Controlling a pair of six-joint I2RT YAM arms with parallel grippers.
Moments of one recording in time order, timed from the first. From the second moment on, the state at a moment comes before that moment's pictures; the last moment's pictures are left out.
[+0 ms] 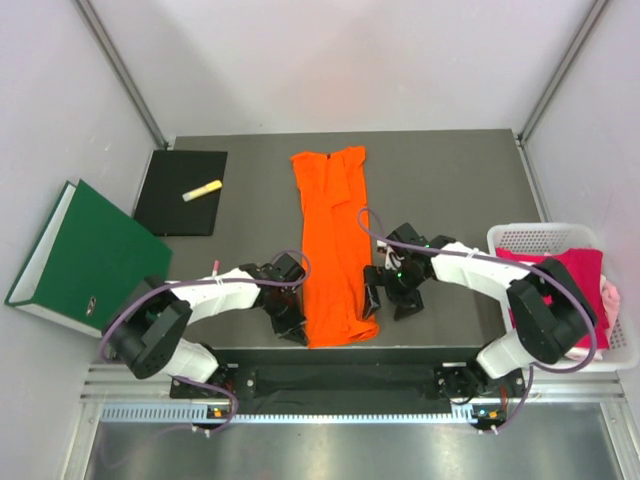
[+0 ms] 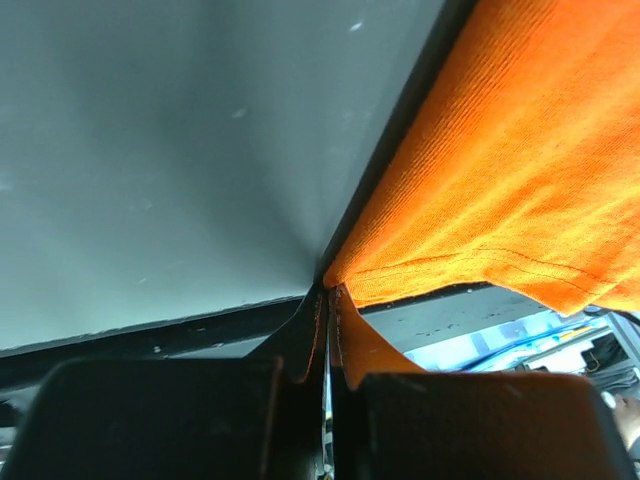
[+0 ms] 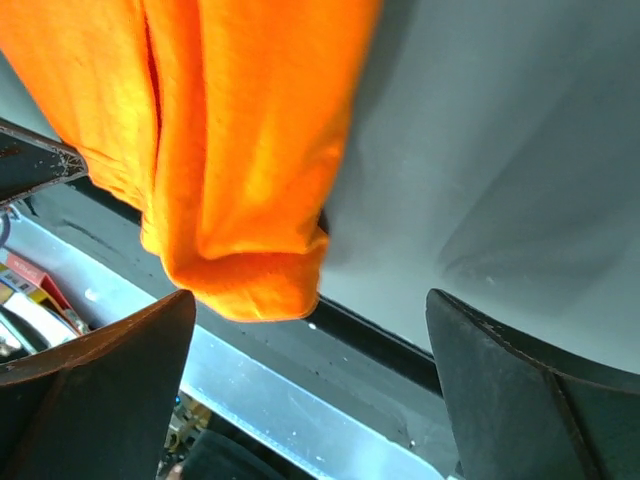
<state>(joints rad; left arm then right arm) -0.73 1.44 0.63 -0.57 0.35 -1.07 0.63 1.51 0.82 -0.64 -0.44 0.53</state>
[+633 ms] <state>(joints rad) -0.73 1.42 0.61 -0.58 0.33 -1.07 0.44 1.40 0.53 -0.34 -0.69 0.71</state>
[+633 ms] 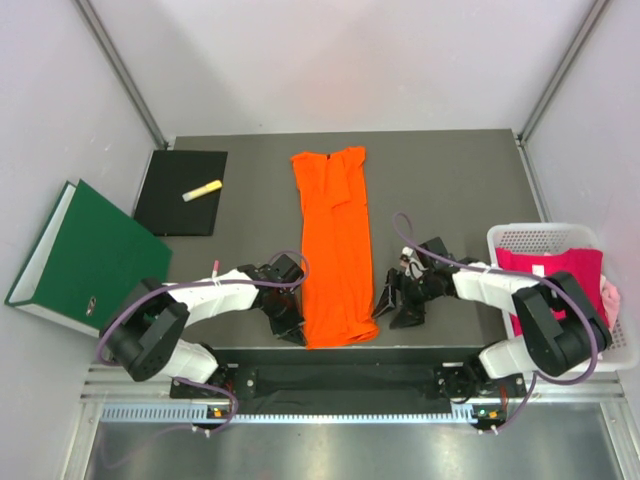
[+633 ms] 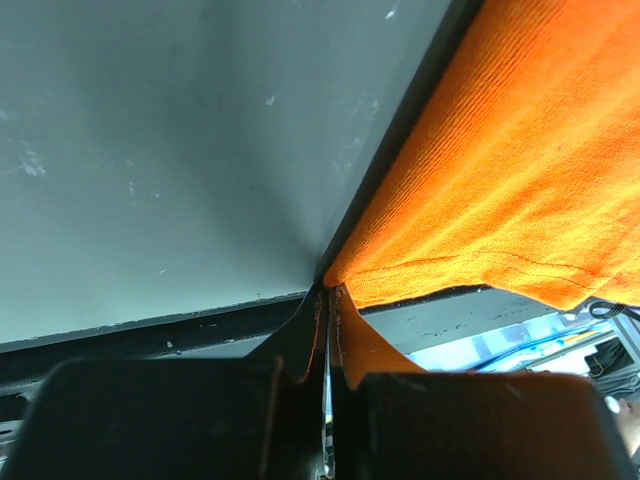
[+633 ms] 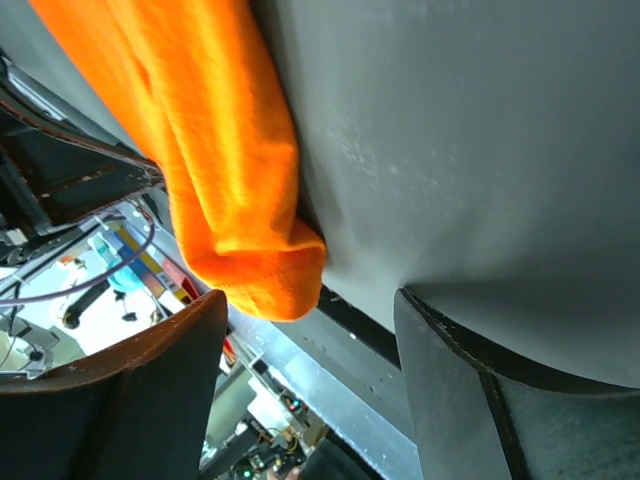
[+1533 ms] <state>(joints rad) -0.73 1.34 0.59 -0.64 0.26 -1.08 0.55 1.48 0.58 -0.39 -0.75 0.64</state>
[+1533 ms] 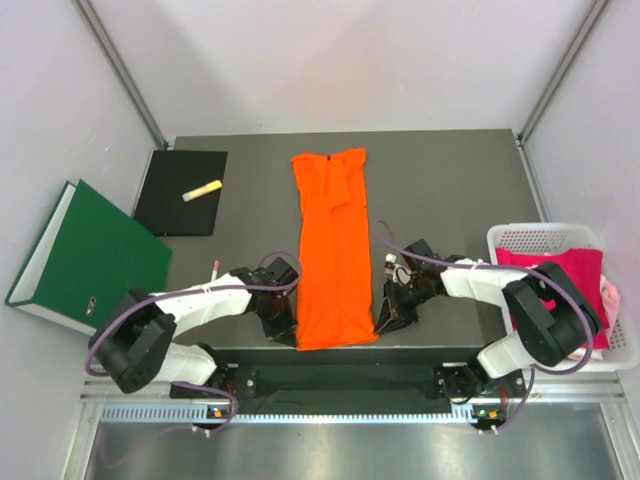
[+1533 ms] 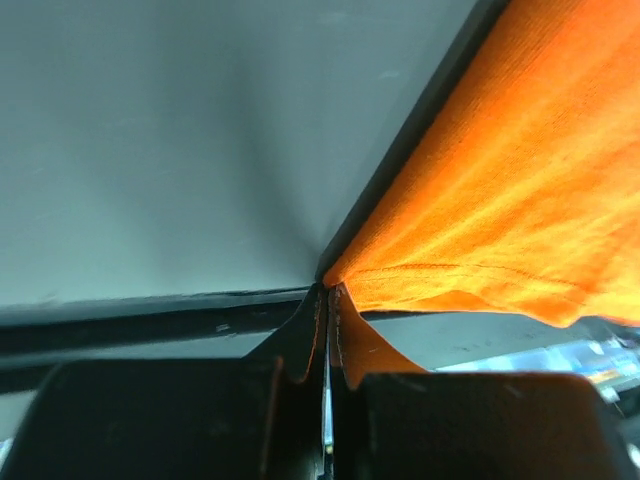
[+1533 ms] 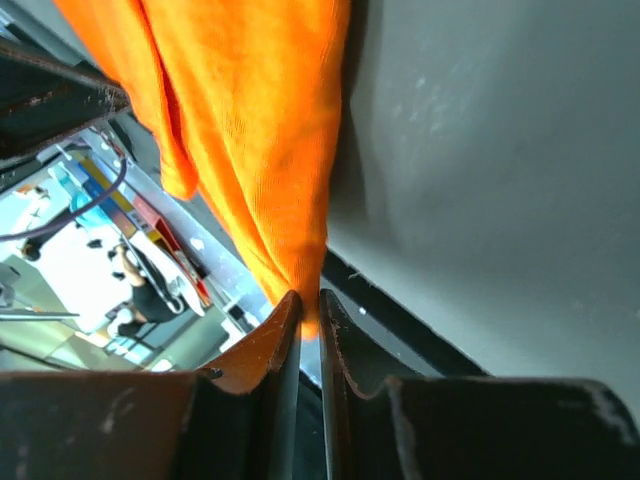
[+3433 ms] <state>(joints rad) -0.72 1.42 1.07 -1.00 -0.01 -0.89 0.68 1.71 1.02 -0.59 -0.74 0.57</state>
